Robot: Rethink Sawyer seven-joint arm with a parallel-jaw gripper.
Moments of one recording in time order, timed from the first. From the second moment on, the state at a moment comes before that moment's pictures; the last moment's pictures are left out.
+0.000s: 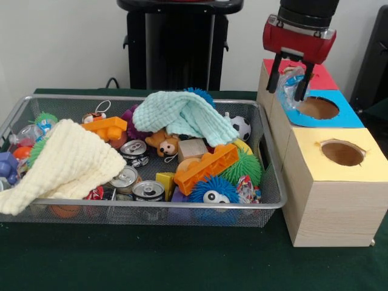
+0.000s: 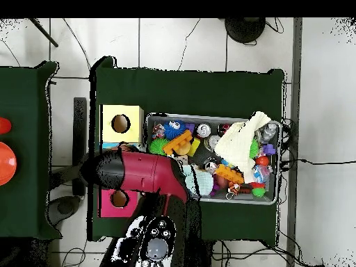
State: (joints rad) arm 0.18 -0.66 -0.27 1.64 0.18 0.55 2.08
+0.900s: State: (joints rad) arm 0.25 -0.61 -0.28 1.58 0.25 0.54 2.08
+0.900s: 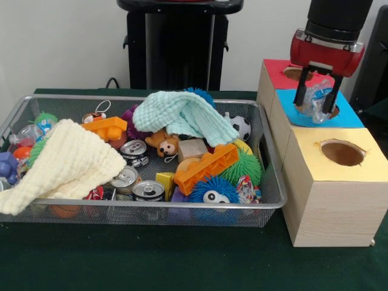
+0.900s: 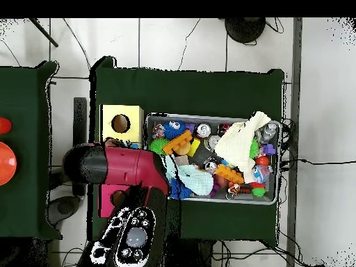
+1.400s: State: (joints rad) arm 0.33 -0.60 -0.32 1.58 0.26 0.55 2.09
